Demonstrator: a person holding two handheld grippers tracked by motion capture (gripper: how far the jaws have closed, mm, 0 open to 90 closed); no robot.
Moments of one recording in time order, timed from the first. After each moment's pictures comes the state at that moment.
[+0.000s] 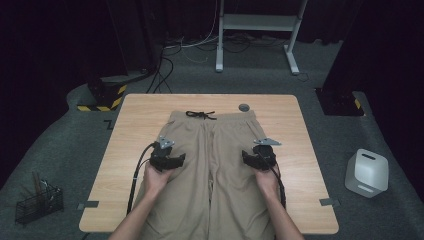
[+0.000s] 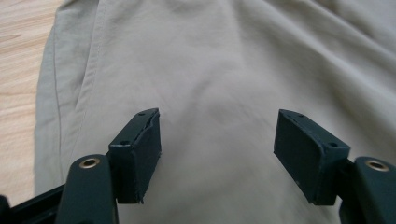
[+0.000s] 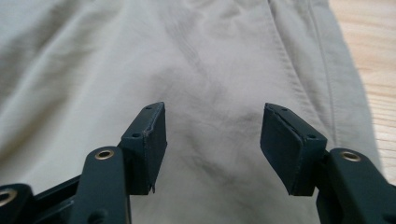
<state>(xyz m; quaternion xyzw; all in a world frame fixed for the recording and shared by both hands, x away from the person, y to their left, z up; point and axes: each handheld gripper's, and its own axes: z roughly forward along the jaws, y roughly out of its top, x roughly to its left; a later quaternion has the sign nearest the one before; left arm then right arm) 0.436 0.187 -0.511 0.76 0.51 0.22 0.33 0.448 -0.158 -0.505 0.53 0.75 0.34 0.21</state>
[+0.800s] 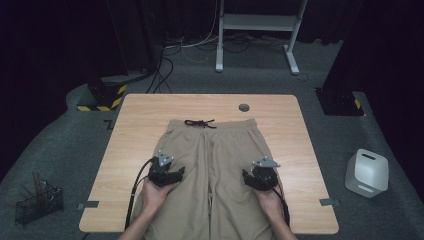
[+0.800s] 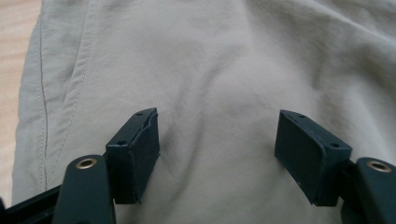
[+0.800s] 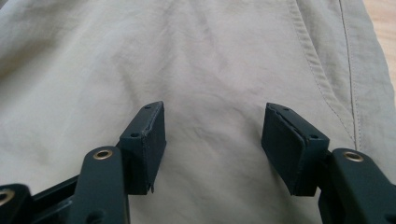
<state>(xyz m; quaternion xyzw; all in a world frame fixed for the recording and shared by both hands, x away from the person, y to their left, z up) 0.382 0.188 -0.527 0.76 0.49 0.23 0.35 0.385 -0.163 -0.523 0.48 0.78 0.33 0.22</state>
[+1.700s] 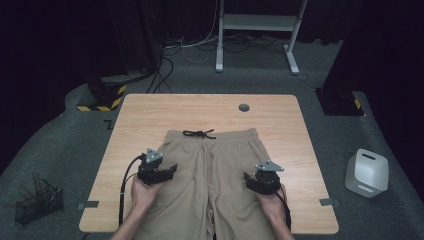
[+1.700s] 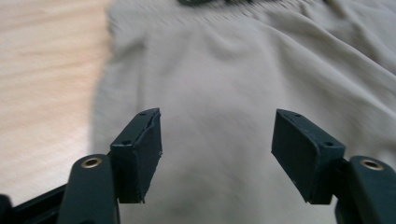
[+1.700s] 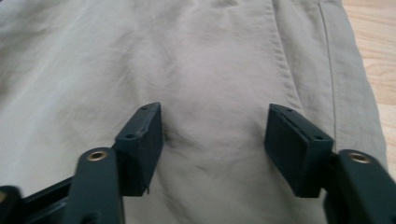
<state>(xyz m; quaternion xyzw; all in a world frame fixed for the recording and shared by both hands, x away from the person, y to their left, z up) 0.379 0.216 -0.493 0.75 0.50 0.21 0.36 0.375 -0.170 -0.523 0.48 0.78 0.34 0.22</state>
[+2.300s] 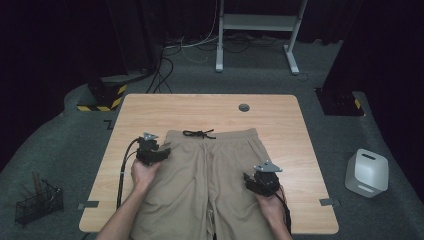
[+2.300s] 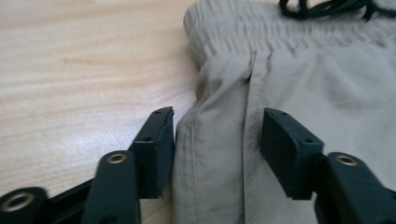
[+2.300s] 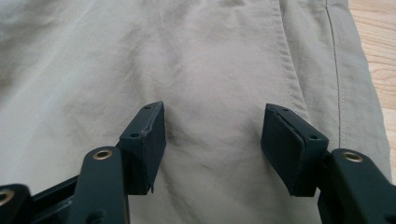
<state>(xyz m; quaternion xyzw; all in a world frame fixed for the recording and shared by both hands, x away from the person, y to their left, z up) 0.450 0.240 -0.515 0.73 0.56 0.19 0.33 0.373 -0.168 -0.523 0.47 0.78 0.33 0.23</state>
